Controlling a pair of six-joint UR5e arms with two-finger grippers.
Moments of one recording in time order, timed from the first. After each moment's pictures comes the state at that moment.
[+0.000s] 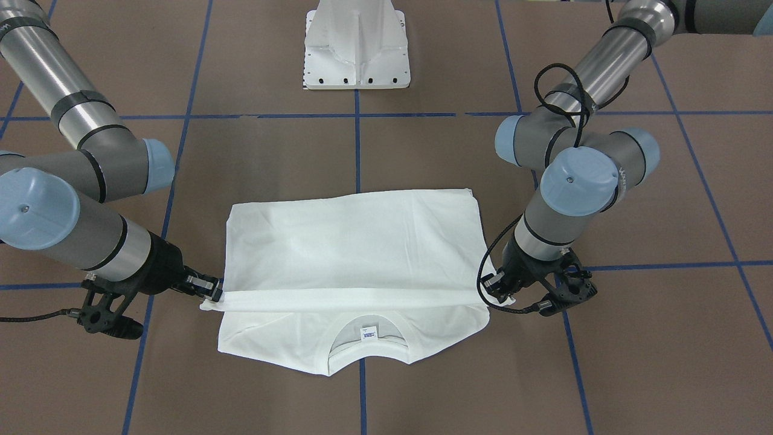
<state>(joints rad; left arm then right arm) -0.88 -2.29 -1.28 -1.92 -2.01 -1.31 0.96 -0.90 1.27 -1.07 2.33 1.33</state>
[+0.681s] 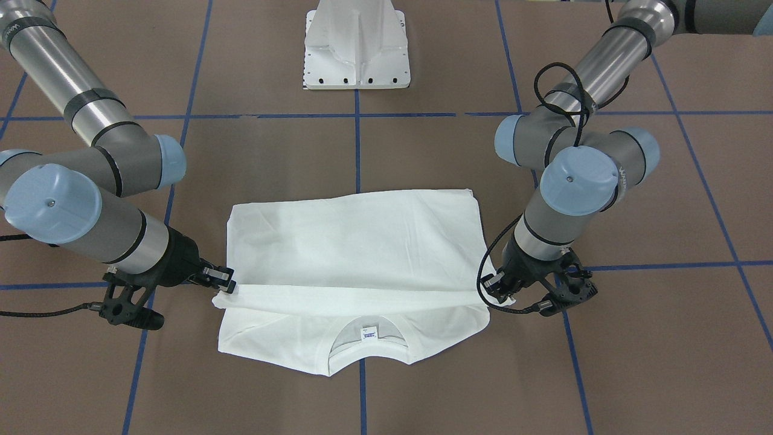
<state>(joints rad) -0.87 -2.29 -1.28 -1.92 -1.99 -1.31 0.95 -0.91 1.27 -1.07 2.33 1.33</state>
